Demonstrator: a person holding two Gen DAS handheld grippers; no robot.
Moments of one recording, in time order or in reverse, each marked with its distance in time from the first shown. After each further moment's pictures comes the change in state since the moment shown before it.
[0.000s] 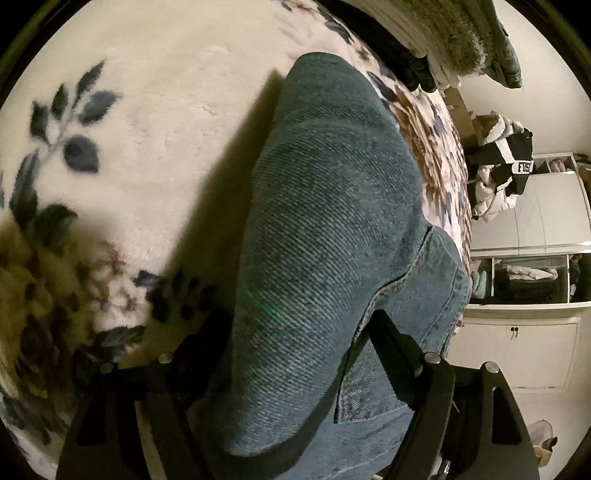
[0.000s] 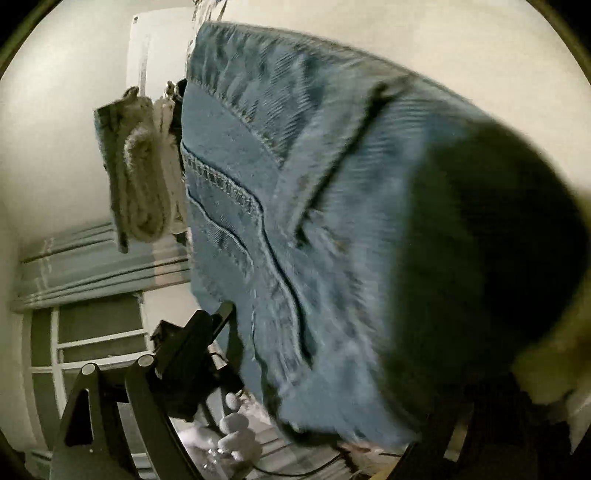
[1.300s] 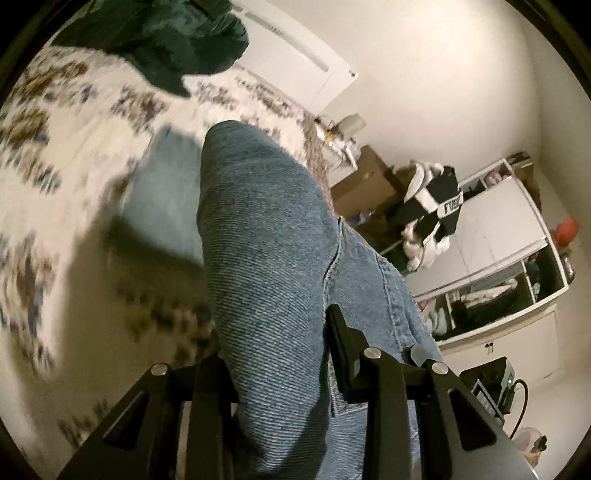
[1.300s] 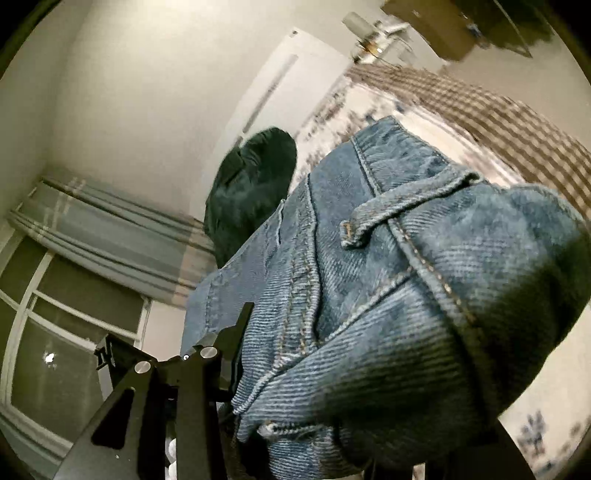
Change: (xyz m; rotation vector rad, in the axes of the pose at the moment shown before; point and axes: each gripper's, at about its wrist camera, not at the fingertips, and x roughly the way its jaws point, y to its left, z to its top) left arm -0.232 -0.236 0.224 0.227 -0.280 -0.129; right arm -0.023 0.464 0.081 -0.440 -0.278 -0.015
